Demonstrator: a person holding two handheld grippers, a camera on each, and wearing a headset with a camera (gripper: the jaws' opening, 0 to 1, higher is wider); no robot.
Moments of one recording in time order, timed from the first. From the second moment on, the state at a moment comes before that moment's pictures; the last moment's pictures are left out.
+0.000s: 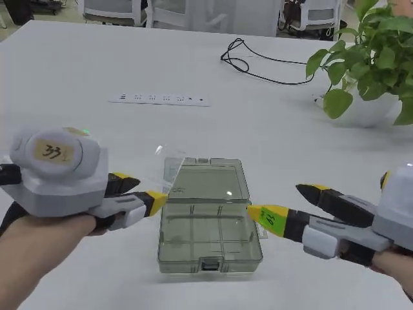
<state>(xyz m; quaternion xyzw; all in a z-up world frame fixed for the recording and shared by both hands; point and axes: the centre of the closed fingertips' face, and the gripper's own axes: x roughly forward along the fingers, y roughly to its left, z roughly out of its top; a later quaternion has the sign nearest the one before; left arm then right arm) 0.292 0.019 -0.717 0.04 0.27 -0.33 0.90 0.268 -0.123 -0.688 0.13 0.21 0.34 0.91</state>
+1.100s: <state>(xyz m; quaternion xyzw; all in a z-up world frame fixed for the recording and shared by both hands) 0.290 -0.037 -0.689 0.01 0.22 -0.35 0.91 0.294 -0.062 -0.669 0.34 0.23 0.34 0.85</state>
